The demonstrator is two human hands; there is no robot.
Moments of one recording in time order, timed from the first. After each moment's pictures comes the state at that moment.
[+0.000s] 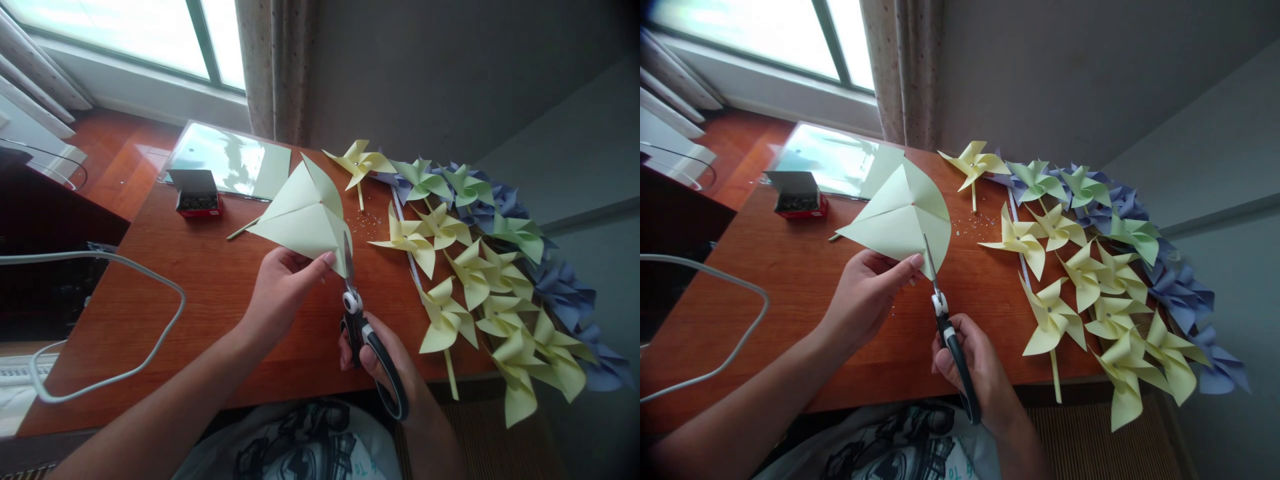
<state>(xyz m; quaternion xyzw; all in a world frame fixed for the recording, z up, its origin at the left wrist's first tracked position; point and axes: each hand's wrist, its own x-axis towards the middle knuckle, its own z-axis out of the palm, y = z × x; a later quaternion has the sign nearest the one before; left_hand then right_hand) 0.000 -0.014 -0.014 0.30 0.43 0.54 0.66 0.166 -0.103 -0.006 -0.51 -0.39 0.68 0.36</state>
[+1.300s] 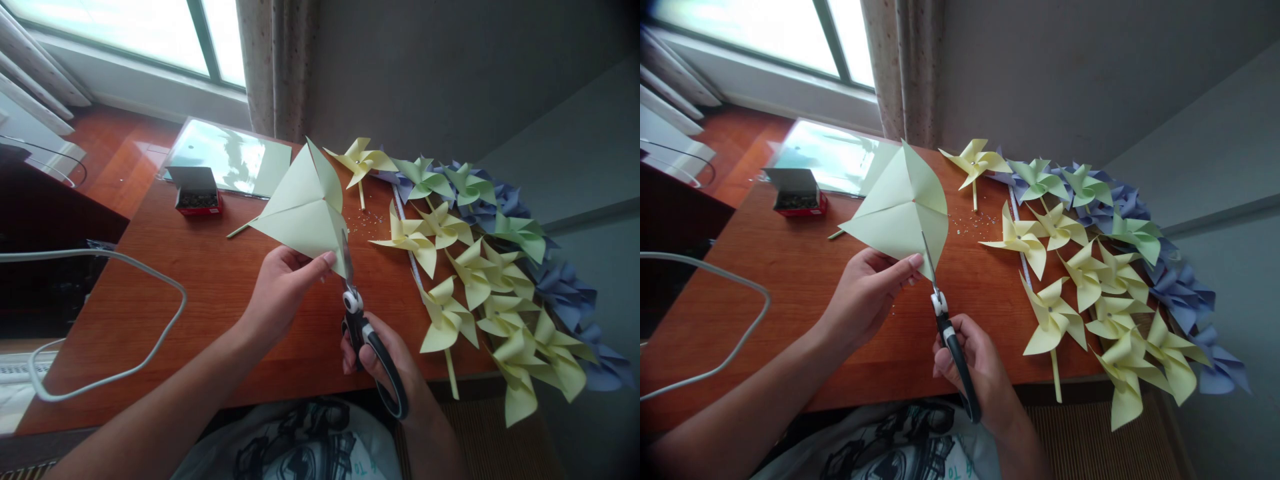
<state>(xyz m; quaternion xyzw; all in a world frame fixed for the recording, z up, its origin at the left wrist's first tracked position) -0.002 -0.014 -0.015 0.29 0.42 0.53 0.68 0.167 -0.105 -0.009 -0.51 -0.34 0.70 0.37</state>
